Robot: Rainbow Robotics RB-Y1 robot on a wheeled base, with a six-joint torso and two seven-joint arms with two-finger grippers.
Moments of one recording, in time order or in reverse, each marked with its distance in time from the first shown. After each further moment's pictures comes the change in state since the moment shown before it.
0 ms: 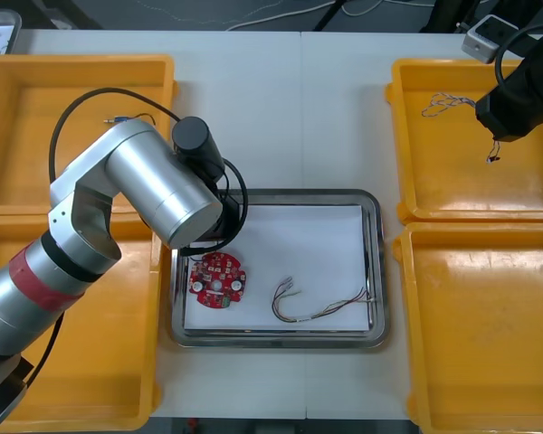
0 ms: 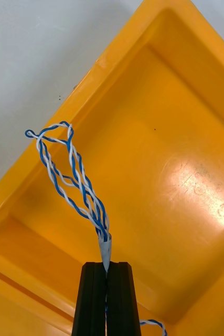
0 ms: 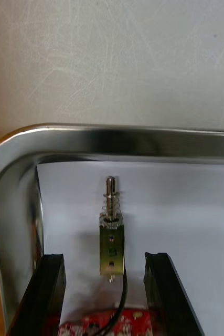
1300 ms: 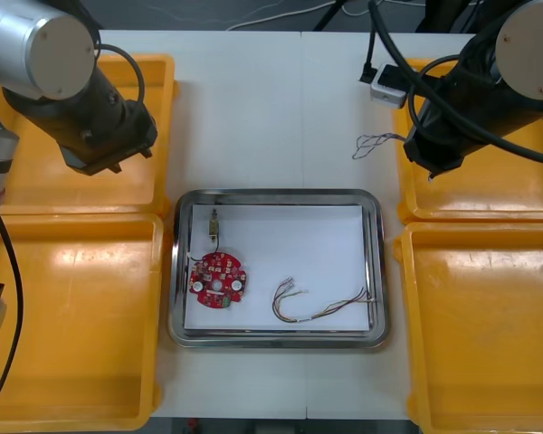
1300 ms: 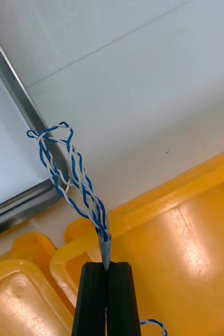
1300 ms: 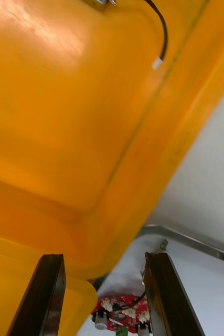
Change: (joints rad) right arm 0.006 -0.010 0.297 -0.159 -0.144 0.000 0.000; left arm -0.145 0.060 0.470 0.092 0.150 0.273 0.048
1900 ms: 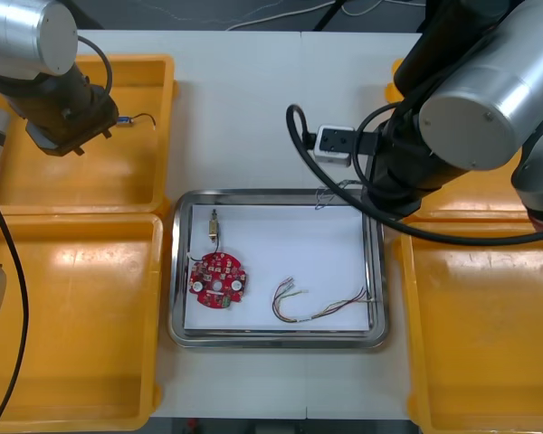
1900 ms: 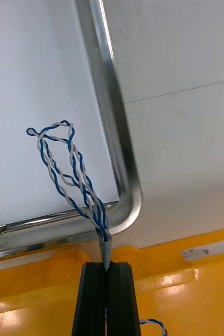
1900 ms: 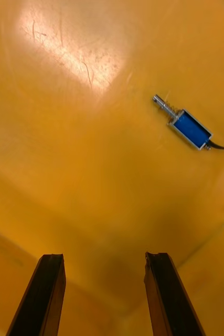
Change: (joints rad) right arm 0.025 0.013 0.233 -0.116 -0.001 0.000 0.000; left arm -0.085 0.001 0.077 0.340 -0.198 -0.161 -0.041
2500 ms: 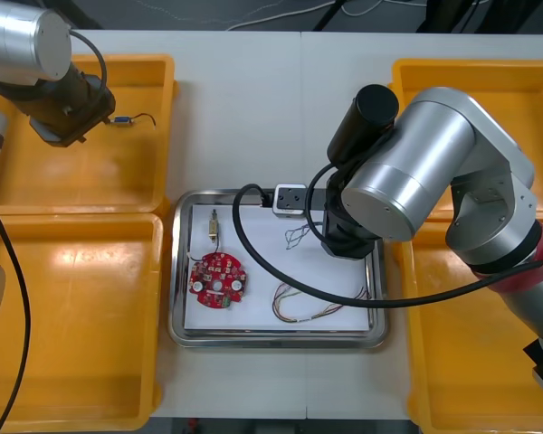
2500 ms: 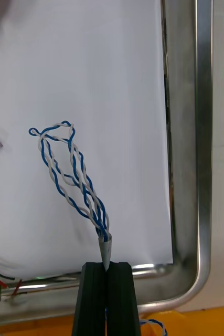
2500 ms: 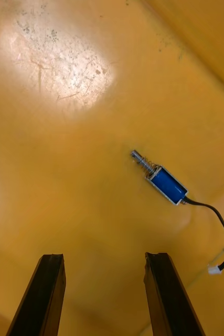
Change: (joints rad) right arm 0.060 0.073 0.212 0.066 0.144 -0.140 0.001; left arm -0.007 0.000 0.020 0.107 -0.011 -0.206 0.000
